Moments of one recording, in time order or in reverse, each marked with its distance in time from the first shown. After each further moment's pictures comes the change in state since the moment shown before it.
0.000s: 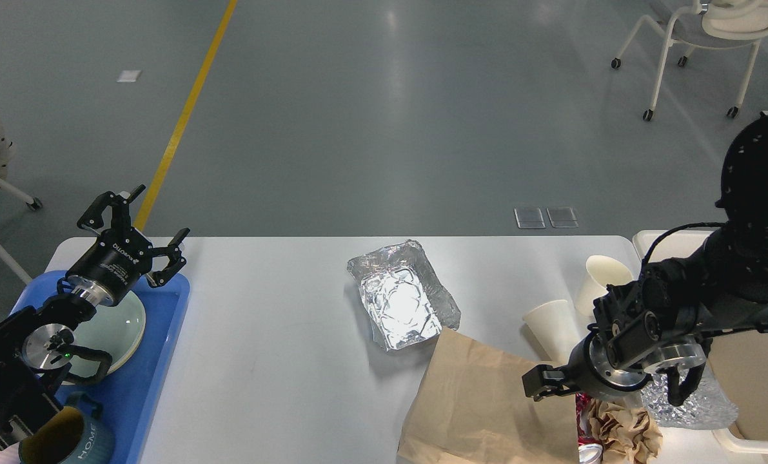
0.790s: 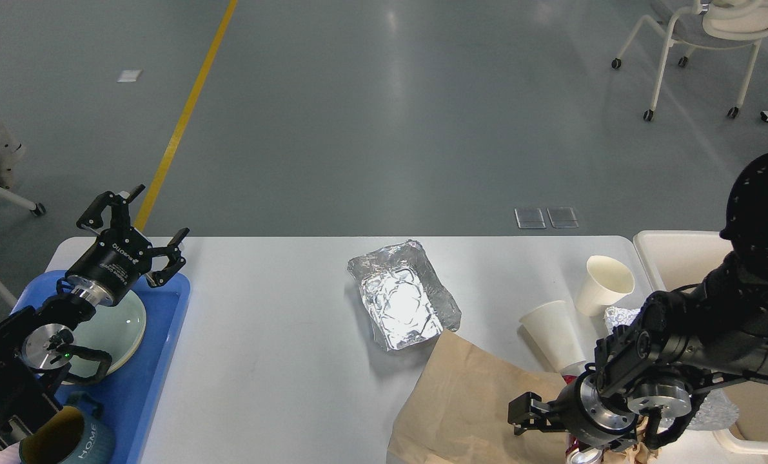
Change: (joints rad) left arm 0.000 0.001 0.000 0.000 0.000 0.000 -0.001; right arm -0.153 -0.052 0.121 -0.005 0.180 -0.025 0.000
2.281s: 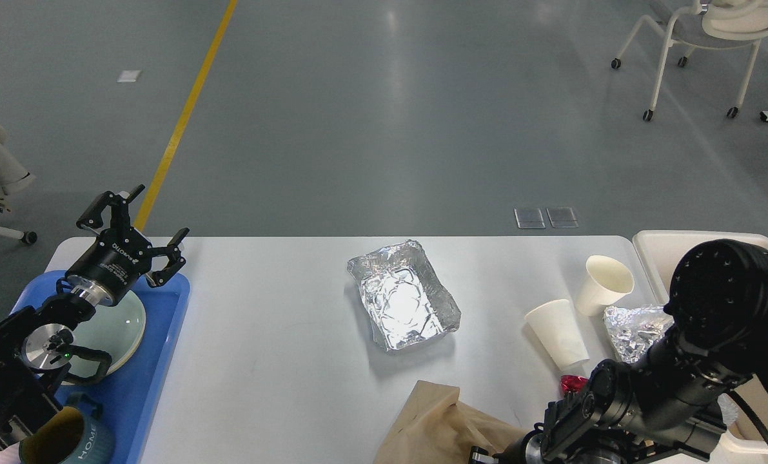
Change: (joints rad) left arm 0.000 0.000 0.000 0.000 0.000 0.000 0.001; right arm -0.320 0.077 0.195 -0.155 0.054 -0.144 -0.007
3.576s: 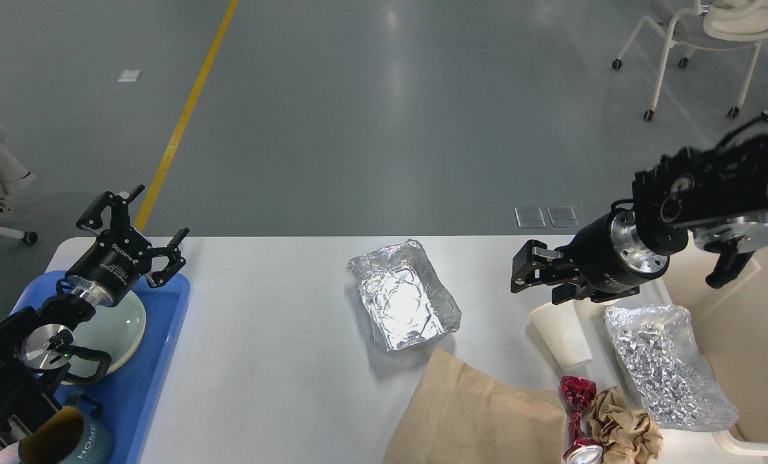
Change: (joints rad) left arm 0.000 0.000 0.000 0.000 0.000 0.000 0.001; right arm 0.919 -0.315 -0.148 0.201 -0.169 0.496 0.014
